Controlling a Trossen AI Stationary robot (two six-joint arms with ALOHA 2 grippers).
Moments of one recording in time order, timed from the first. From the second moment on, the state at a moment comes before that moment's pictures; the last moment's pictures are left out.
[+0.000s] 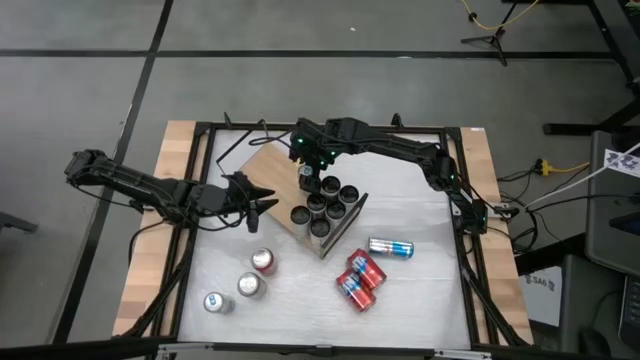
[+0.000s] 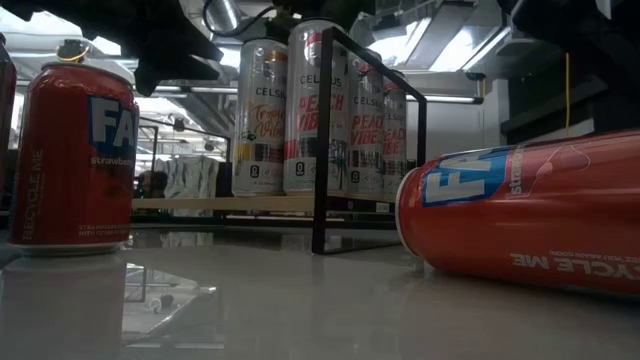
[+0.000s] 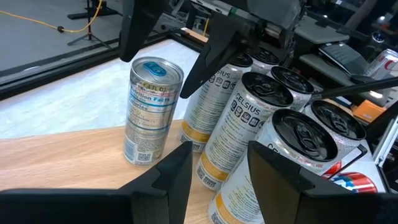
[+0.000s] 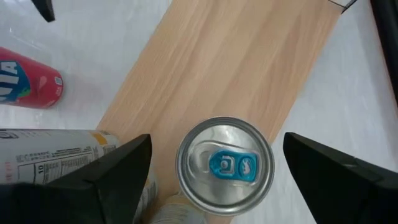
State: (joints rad) left arm -0.22 0.85 0.51 -0.01 -0.54 -0.54; right arm -0.21 2.24 2.34 -1.15 -0.12 -0.06
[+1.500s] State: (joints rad) left arm -0.22 0.84 0.51 -0.01 -0.57 -0.48; right arm -0.21 2.27 2.34 -1.15 -0.09 0.11
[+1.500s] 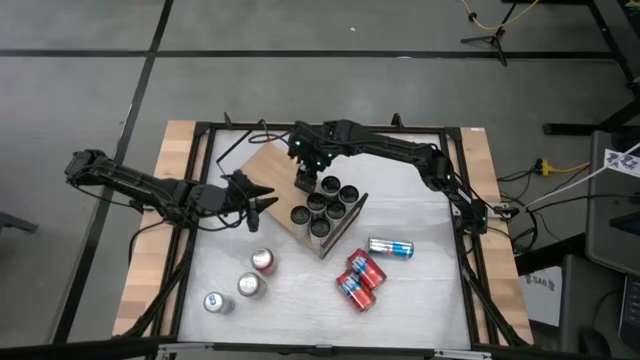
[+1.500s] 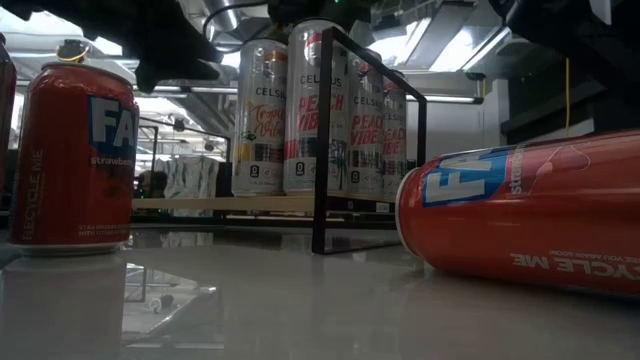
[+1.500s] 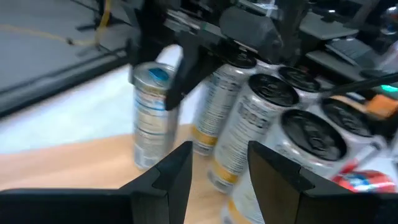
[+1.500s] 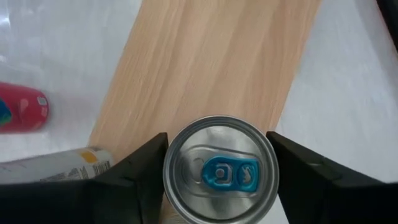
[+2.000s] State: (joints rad) left arm -0.22 0.84 0.51 -0.01 -0.88 -0.30; right arm -0.21 2.27 2.34 -1.06 -0.06 0.39
